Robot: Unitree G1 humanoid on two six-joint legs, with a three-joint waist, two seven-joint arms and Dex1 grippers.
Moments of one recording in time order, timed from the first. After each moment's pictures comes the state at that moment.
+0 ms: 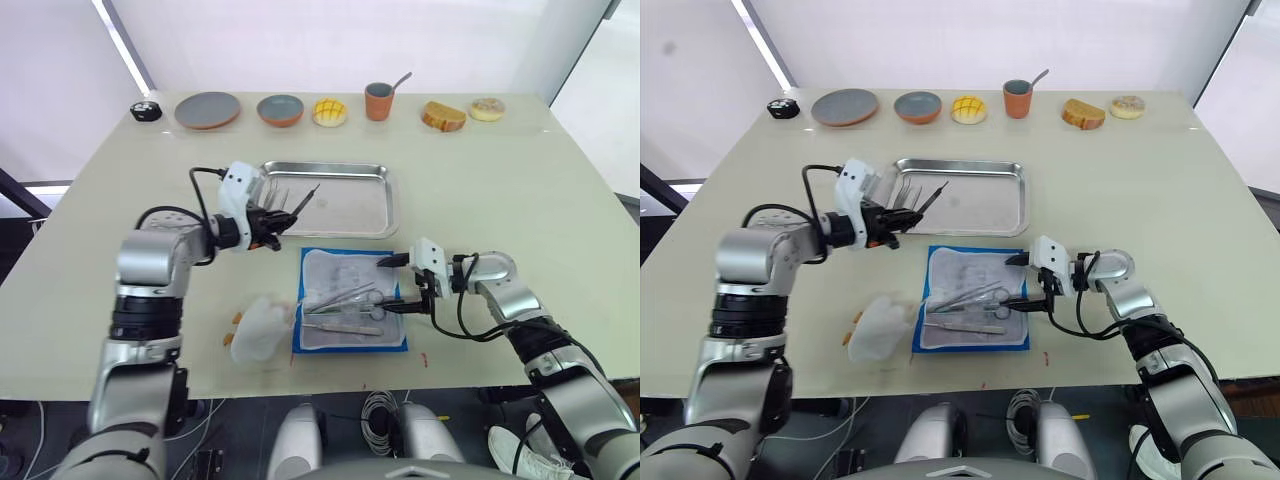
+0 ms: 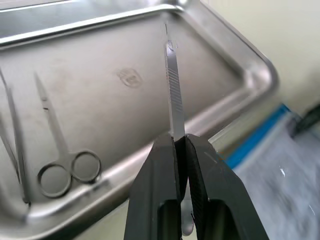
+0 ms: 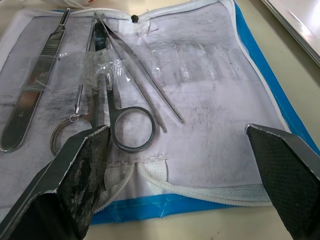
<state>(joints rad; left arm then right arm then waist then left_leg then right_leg) -0.67 0.48 0.12 0.08 -0.30 1.01 -0.64 -0.57 -0.38 0.30 0.55 0.12 -0.10 1.25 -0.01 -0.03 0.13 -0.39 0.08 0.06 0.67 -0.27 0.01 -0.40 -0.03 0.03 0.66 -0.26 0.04</state>
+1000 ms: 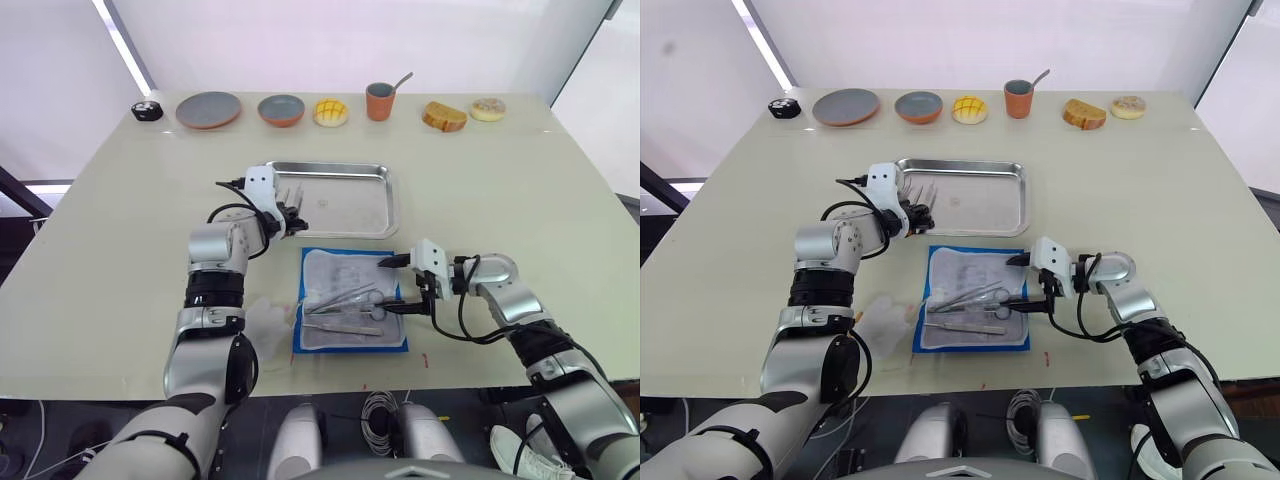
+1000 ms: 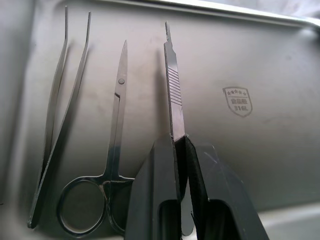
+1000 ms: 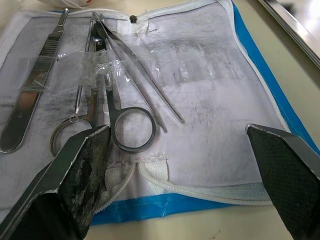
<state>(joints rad) -0.81 0.28 0.20 0.40 -0.24 0.93 -0.21 -0.54 -0.39 0.29 0.49 0.12 -0.08 1.23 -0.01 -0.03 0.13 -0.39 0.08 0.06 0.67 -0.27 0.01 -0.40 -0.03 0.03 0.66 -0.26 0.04</state>
